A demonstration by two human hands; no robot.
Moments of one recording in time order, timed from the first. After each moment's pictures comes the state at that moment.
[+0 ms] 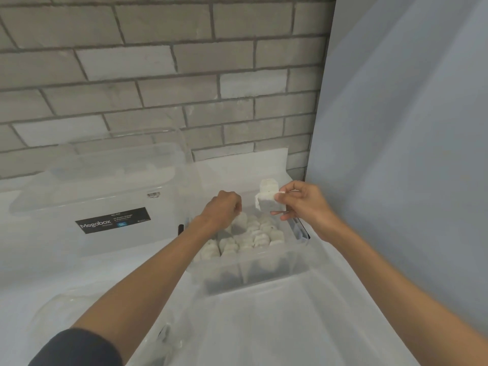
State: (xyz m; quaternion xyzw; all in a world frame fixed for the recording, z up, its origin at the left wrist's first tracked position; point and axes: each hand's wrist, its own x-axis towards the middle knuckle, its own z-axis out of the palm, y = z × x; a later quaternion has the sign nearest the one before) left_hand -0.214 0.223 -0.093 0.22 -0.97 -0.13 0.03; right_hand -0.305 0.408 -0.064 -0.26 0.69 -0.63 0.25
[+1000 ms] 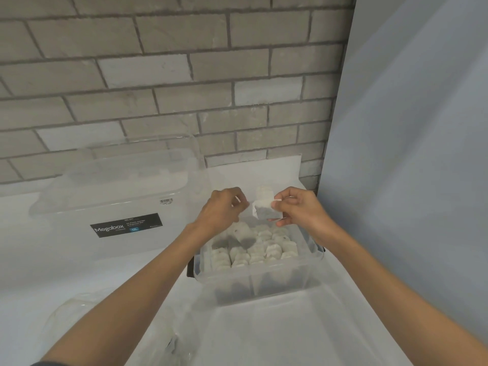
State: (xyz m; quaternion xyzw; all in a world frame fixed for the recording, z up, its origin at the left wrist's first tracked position) left_hand -0.189 0.212 -0.073 0.23 -0.91 -0.30 0.16; right_hand -0.306 0.376 -0.069 -0.29 0.69 -0.61 0.27
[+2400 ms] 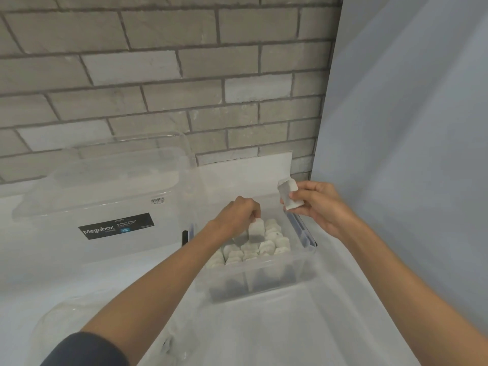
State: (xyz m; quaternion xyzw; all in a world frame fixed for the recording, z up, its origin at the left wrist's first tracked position) left_hand -0.229 0.228 -0.099 0.11 -0.98 -0.13 0.04; right_hand -0.323 0.406 -0.055 -0.21 0.63 -0.69 0.30
